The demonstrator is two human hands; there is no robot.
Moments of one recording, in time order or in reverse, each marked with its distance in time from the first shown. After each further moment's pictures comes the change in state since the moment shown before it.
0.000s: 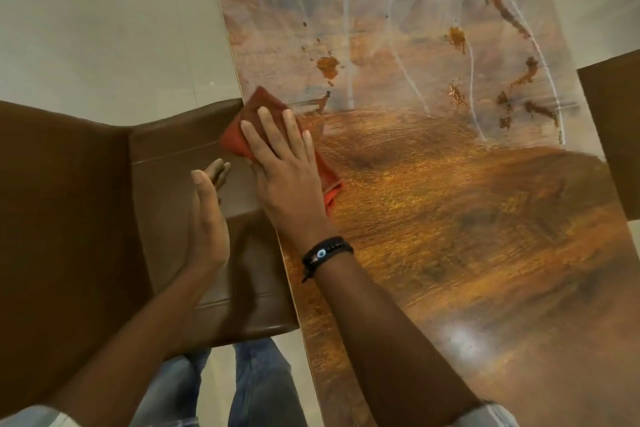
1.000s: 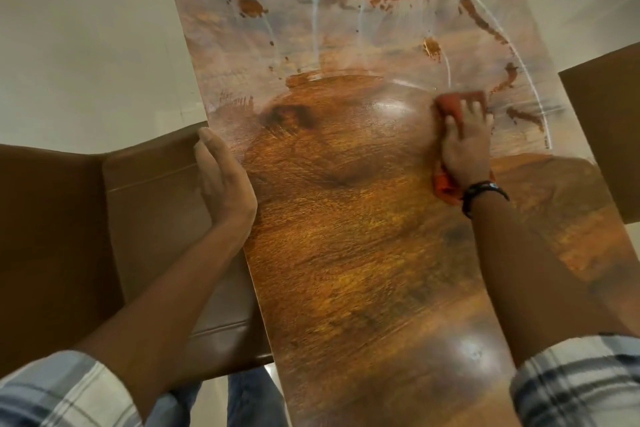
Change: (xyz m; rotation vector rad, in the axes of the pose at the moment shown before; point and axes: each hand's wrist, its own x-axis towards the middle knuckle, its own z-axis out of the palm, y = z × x) left_hand 0.043 0.038 0.093 -0.017 0.244 0.117; right_hand 0.016 0.274 -0.117 0.012 0.150 0.653
